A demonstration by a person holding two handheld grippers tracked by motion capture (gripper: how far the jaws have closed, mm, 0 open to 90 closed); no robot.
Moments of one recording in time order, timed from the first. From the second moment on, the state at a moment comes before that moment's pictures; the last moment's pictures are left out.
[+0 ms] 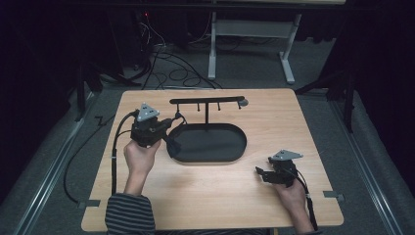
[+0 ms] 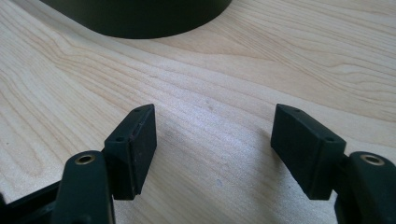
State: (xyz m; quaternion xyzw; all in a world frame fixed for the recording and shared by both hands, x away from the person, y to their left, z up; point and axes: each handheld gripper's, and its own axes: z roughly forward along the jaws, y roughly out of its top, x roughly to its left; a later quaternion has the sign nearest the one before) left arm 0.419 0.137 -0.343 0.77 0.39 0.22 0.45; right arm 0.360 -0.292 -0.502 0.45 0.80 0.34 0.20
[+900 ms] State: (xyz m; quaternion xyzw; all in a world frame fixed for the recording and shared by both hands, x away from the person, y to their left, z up) left arm 0.448 0.122 -0.338 0.77 0.41 0.25 0.42; right arm 0.360 -0.292 -0.502 0.45 0.80 0.34 0.20
